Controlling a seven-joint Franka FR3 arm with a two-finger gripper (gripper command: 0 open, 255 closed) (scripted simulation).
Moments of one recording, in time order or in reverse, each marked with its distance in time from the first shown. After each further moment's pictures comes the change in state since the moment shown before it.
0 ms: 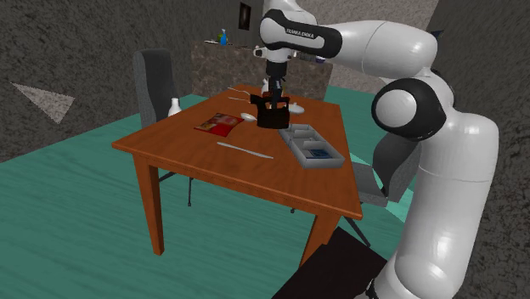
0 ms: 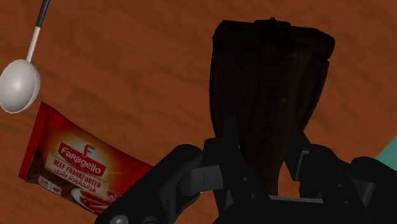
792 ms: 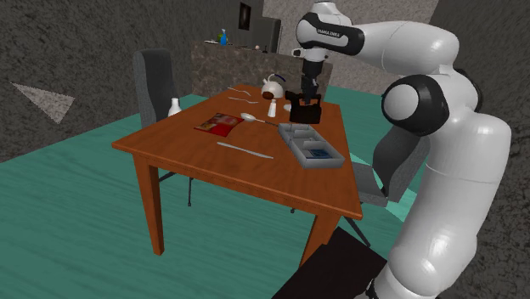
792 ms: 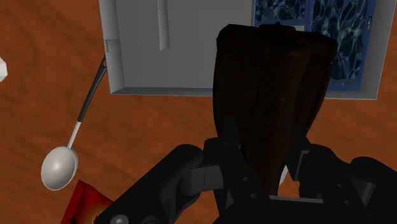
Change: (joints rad) arm -0.172 -0.051 -0.096 -0.038 0.031 0.019 -0.264
